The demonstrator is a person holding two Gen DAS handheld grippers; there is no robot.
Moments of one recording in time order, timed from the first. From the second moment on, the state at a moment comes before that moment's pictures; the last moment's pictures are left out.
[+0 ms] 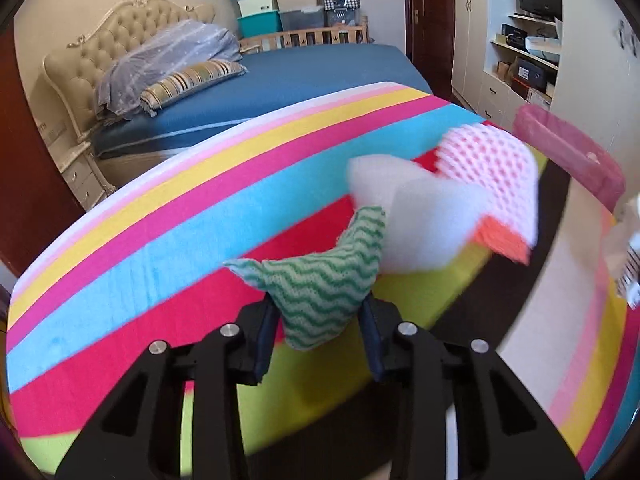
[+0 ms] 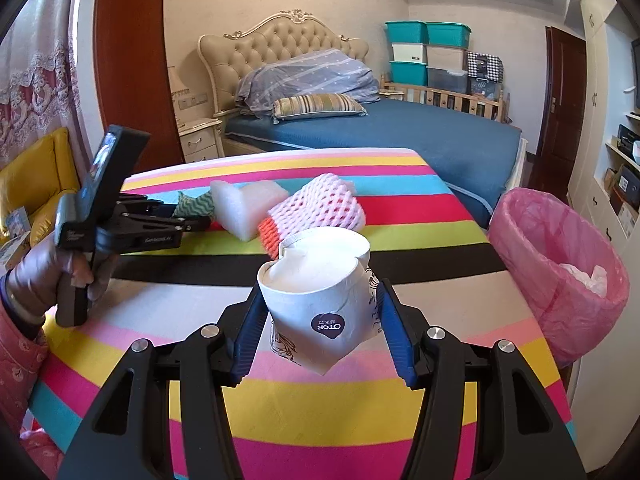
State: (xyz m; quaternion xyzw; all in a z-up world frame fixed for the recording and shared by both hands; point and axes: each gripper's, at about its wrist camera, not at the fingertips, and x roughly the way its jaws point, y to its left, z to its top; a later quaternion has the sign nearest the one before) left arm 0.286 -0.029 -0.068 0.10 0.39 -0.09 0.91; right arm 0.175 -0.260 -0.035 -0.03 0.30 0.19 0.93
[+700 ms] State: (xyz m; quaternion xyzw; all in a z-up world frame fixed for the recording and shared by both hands) left arm 0.178 -0.112 -0.034 0.07 0.32 -0.21 0.92; right arm 0.144 -0.292 -0.040 -0.02 0.29 0.17 0.94
